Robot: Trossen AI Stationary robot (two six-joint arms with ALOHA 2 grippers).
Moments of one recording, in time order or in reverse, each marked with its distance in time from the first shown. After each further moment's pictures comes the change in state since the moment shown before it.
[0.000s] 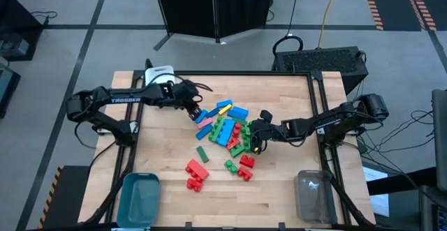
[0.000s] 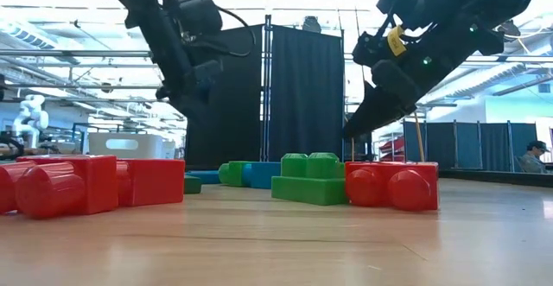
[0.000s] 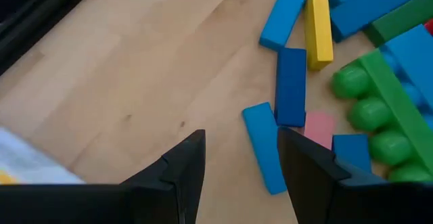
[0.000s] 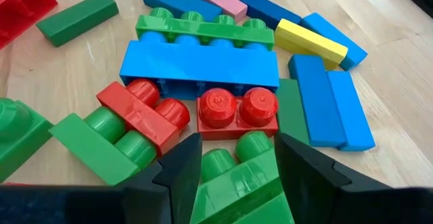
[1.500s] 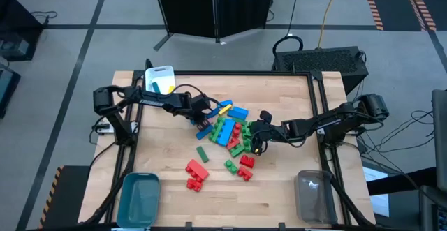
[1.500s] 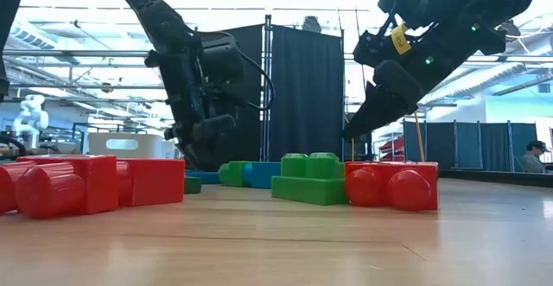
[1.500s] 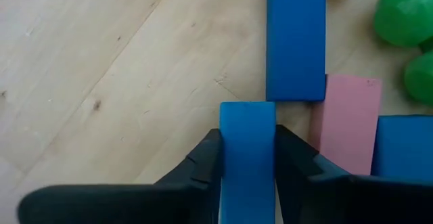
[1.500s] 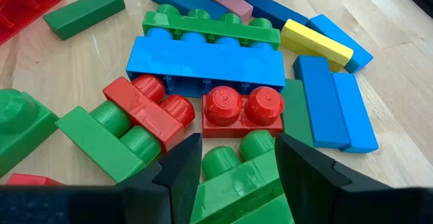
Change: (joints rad) left arm -0.061 0.303 0.002 0.104 0.031 -0.051; right arm 0.010 0.000 0.000 -0.005 -0.002 -0.023
